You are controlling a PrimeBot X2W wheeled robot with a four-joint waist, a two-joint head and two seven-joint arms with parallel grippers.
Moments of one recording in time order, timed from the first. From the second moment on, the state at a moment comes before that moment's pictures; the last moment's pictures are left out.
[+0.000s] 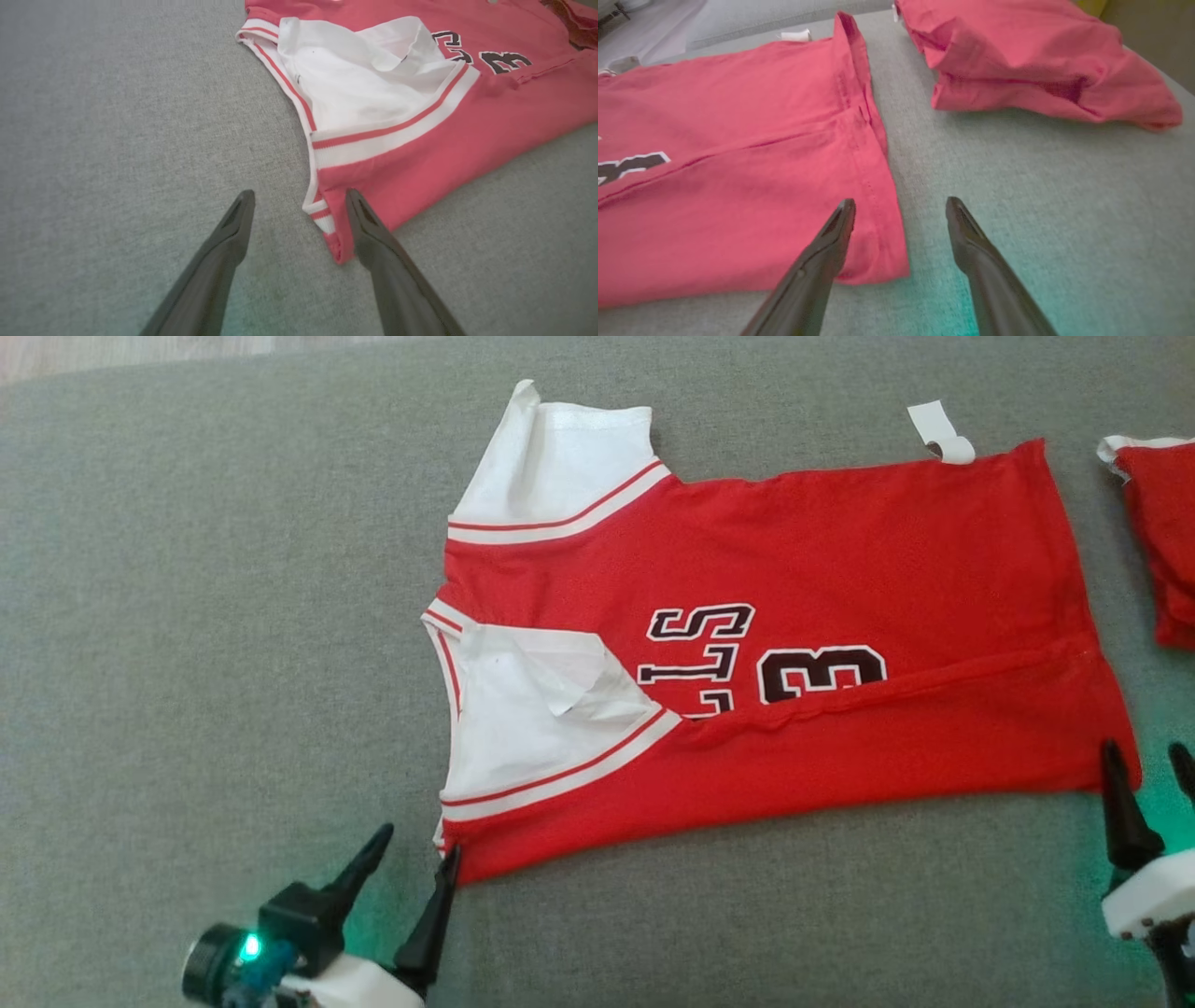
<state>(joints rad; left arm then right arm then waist) -0.02 0.49 -0.68 -0.01 -0.57 0.21 0.01 0.00 -0.35 -0.07 0.35 0.45 0.13 -0.04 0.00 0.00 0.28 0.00</state>
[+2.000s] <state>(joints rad) -1.25 0.63 -0.71 0.40 -0.71 -0.11 0.97 -0.28 -0.23 0.08 0.25 0.36 0.13 -0.09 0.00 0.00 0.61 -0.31</state>
